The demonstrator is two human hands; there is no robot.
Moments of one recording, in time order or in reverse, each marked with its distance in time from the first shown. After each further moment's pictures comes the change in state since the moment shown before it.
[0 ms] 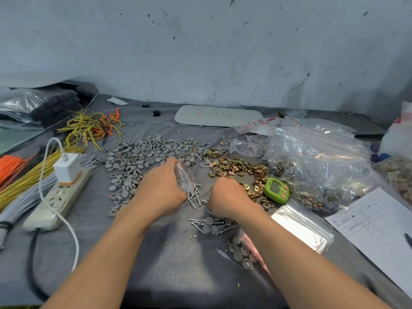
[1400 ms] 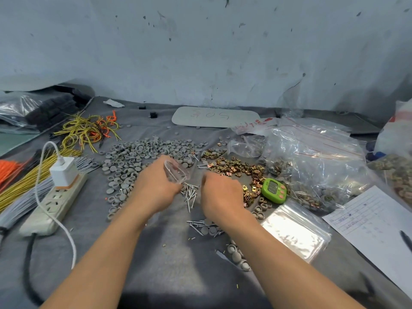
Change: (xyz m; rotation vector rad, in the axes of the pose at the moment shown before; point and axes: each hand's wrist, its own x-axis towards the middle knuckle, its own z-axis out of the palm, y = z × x) left_hand 0.007 -0.003 -0.001 -0.278 0.096 -0.081; right_hand -0.008 -0.013 0.006 0.027 0.292 -0.094
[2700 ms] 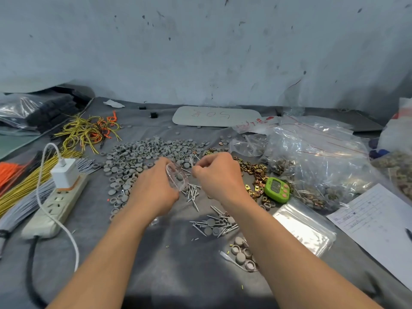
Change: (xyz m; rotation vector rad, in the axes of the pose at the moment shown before) left_hand 0.001 -0.007 -0.003 0.192 -0.065 0.010; right_hand 0.015 -0.010 -0.023 0.680 0.122 0.143
